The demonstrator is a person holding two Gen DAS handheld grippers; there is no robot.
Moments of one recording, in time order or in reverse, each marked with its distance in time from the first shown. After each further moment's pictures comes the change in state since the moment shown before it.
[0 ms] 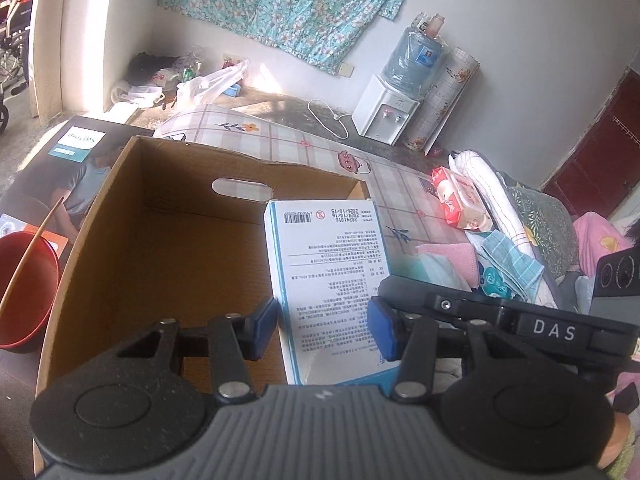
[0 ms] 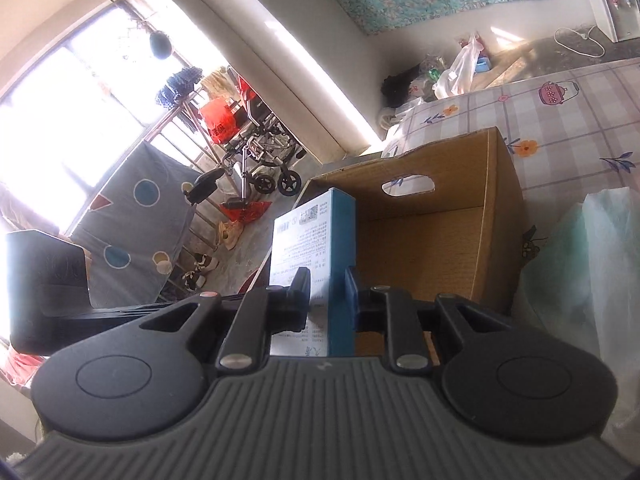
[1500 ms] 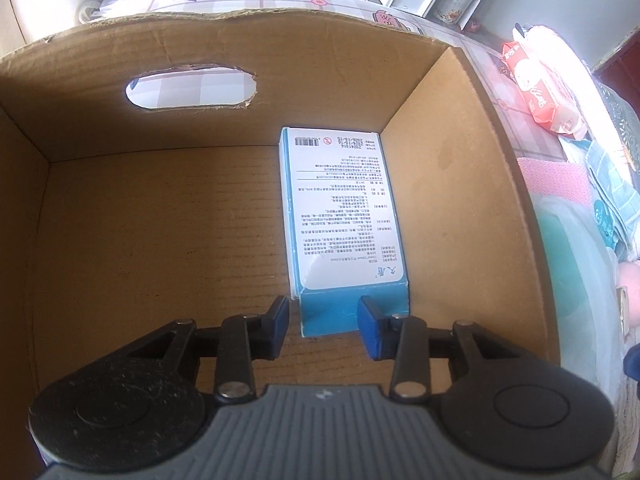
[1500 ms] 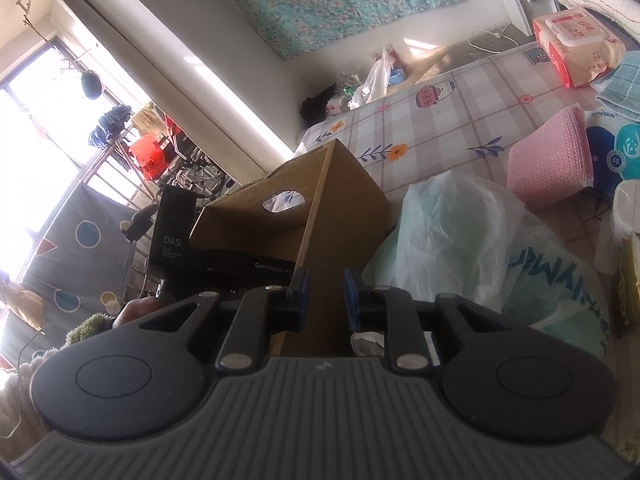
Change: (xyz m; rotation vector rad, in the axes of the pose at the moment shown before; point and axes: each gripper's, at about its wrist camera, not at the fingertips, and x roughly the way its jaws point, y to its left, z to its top) left arm 0.174 0.009 0.013 0.087 0.377 0.122; right arm -0.063 -0.094 -0.025 0.114 -0.087 -0.183
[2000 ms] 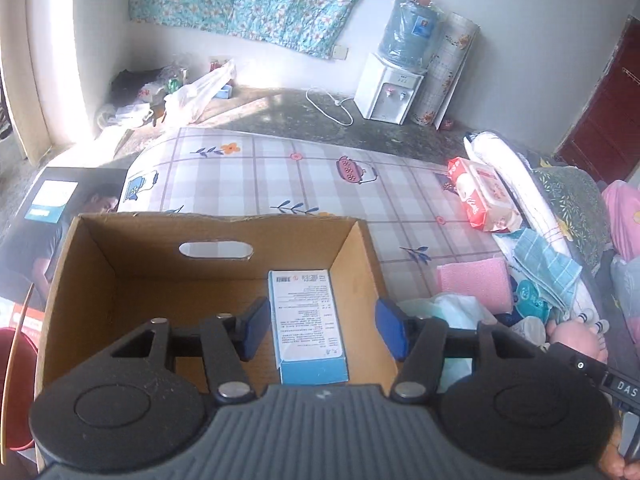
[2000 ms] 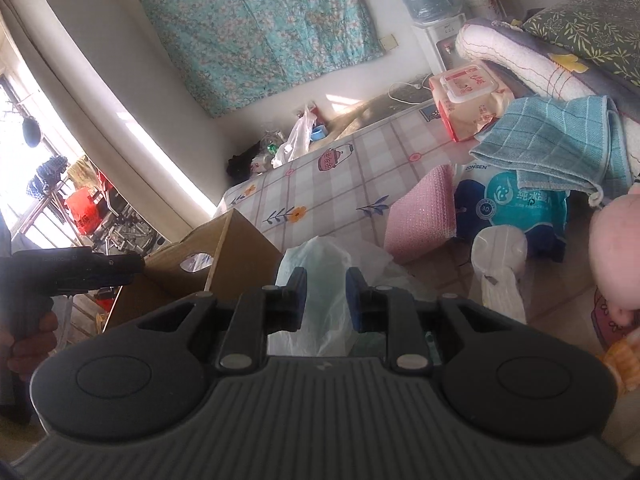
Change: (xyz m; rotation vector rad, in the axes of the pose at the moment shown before) left arm -0.143 -0.039 0.006 0.060 -0.340 -0.017; right arm -0.047 -0.052 0.008 0.039 -0.191 -0.239
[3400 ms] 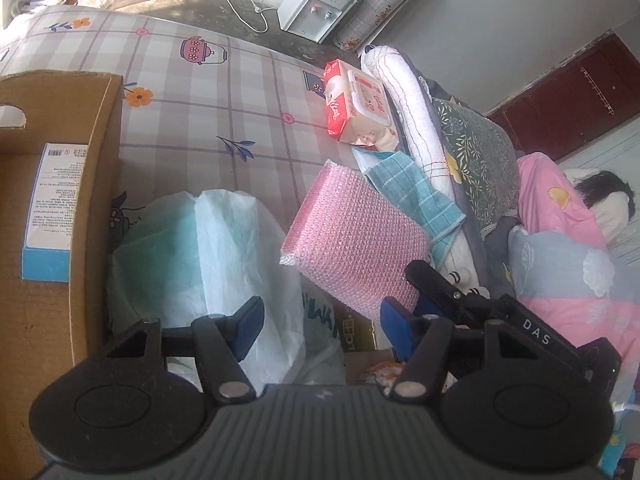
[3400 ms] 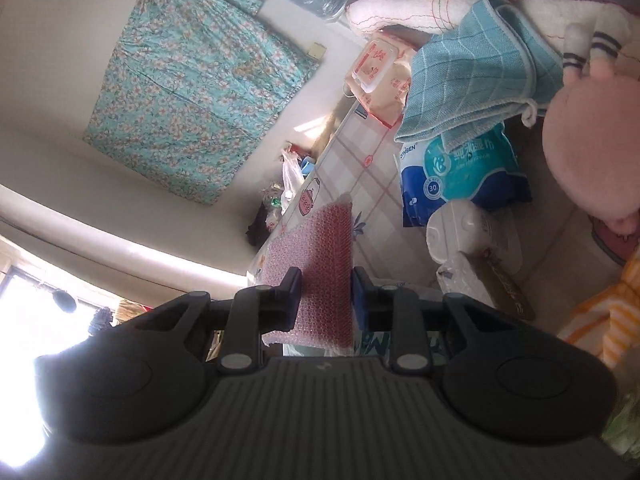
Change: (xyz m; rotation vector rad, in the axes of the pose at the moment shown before) left arm 0.081 -0.135 -0.036 -0.198 0.267 -0.331; right arm 0.013 -0.089 -0.003 0.569 -0.055 0.148
